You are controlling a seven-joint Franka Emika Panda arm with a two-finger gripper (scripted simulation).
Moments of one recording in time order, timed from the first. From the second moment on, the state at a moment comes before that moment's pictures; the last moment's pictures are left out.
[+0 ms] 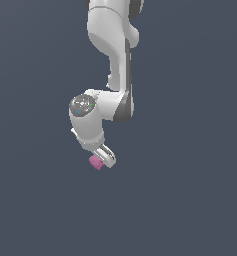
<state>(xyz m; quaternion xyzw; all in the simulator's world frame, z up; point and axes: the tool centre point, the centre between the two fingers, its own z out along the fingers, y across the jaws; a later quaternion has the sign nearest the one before) 0.043 -0.093 0.094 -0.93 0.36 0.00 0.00</state>
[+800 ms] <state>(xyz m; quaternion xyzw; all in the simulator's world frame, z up) 0.042 -0.094 0.049 -0.93 0.36 0.00 0.00</state>
